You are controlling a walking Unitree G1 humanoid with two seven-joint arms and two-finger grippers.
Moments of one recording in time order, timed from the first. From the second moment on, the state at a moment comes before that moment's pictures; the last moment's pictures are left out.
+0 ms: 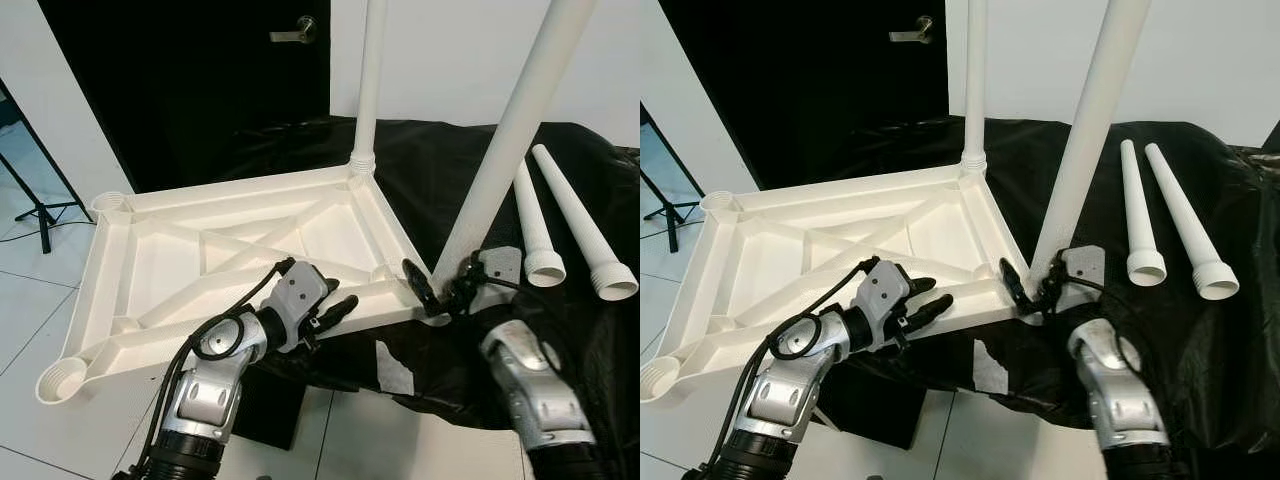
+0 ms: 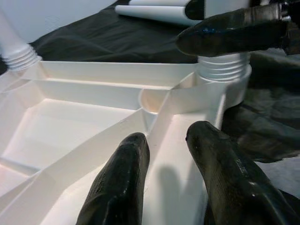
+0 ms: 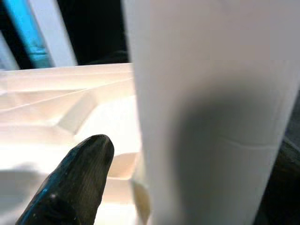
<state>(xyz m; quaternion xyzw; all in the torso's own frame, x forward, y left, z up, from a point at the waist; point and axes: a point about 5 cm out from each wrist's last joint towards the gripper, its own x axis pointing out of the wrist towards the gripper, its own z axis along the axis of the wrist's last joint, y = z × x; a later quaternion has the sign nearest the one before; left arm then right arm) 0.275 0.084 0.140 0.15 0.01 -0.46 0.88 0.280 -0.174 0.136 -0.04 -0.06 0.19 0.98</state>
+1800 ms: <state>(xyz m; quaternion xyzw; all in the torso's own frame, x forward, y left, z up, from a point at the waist) 0.268 0.076 0.133 0.14 0.02 -0.47 0.87 0.275 -0.146 0.128 -0.01 -0.05 -0.04 1.00</state>
